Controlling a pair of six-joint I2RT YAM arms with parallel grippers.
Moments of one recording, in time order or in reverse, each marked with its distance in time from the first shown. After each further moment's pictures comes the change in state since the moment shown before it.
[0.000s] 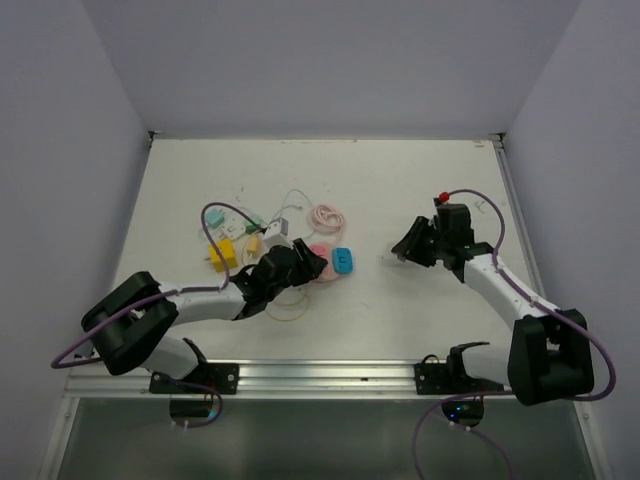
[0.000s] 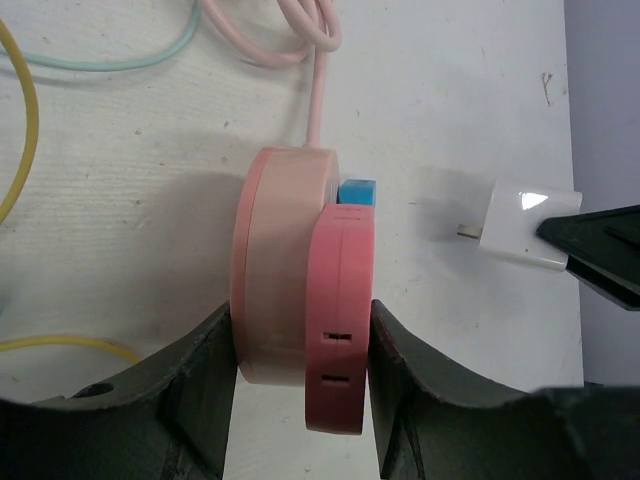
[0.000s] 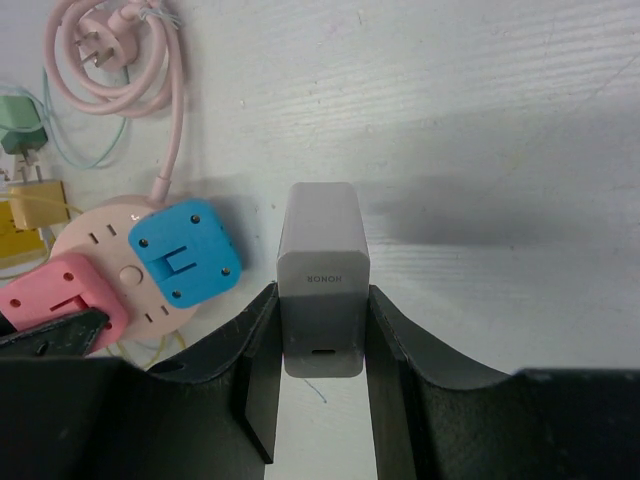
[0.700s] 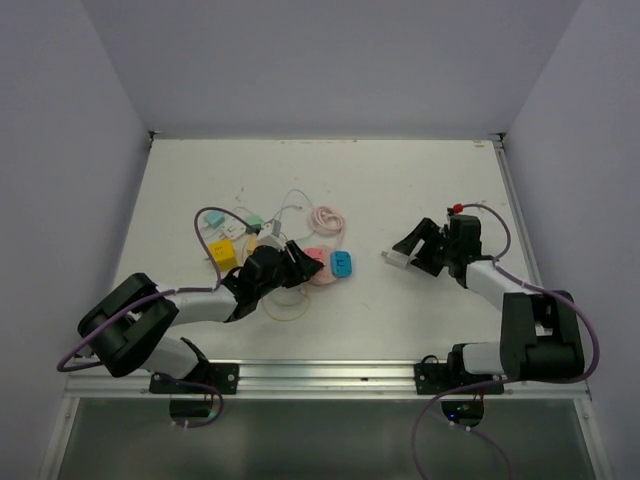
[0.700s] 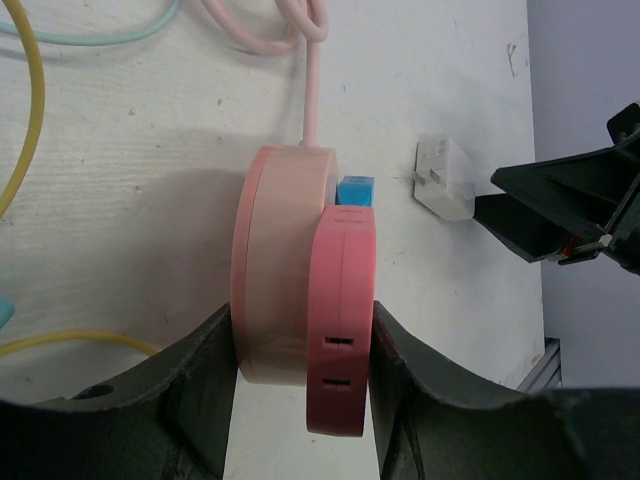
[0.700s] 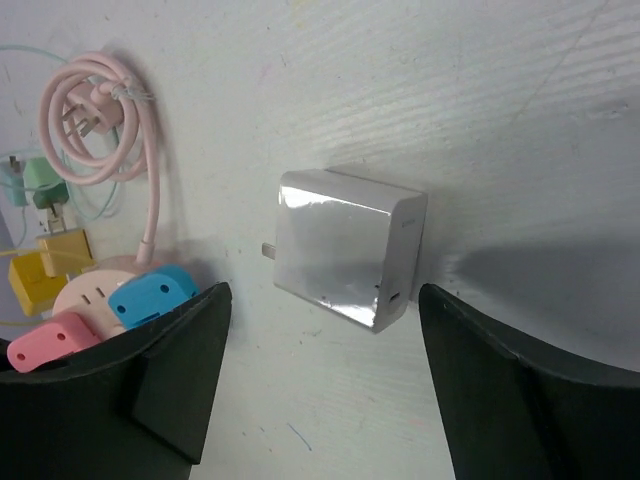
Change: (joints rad) left arm 0.104 -0.020 -0.108 0.150 0.227 0.009; right arm -0.159 0.126 -0.174 0.344 -0.162 0.093
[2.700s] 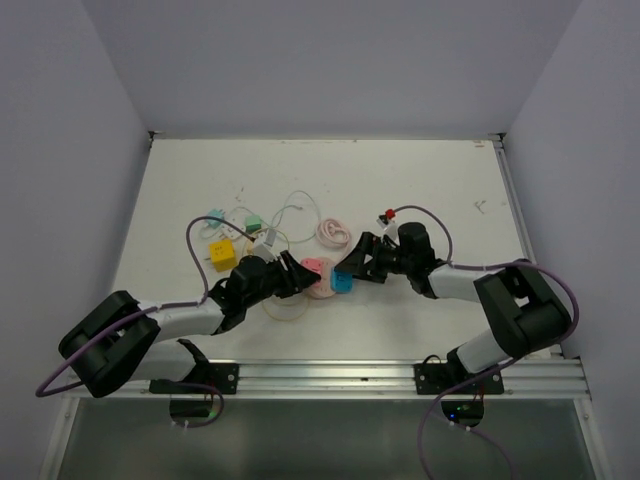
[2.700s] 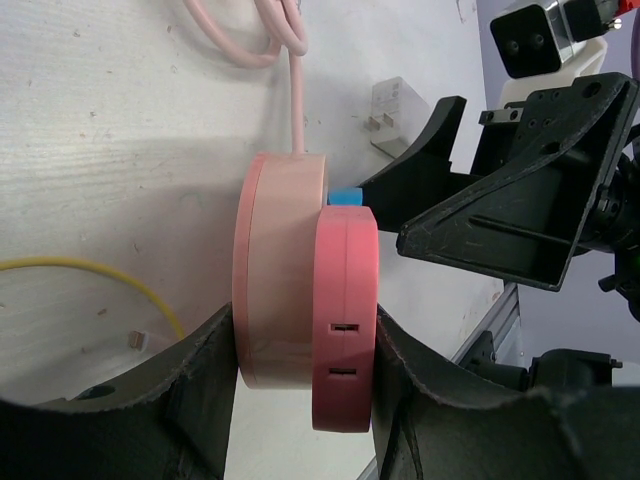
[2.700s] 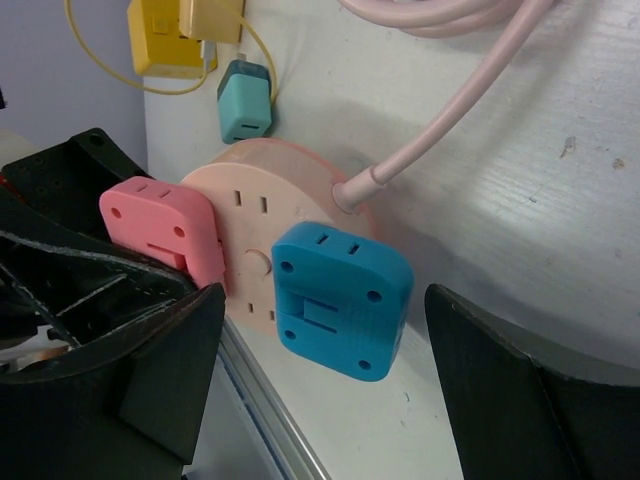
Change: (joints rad) left arm 0.013 -0.138 -0.121 0.048 0.137 -0.012; right arm 0.402 0.166 -0.034 0.398 -0.223 0.113
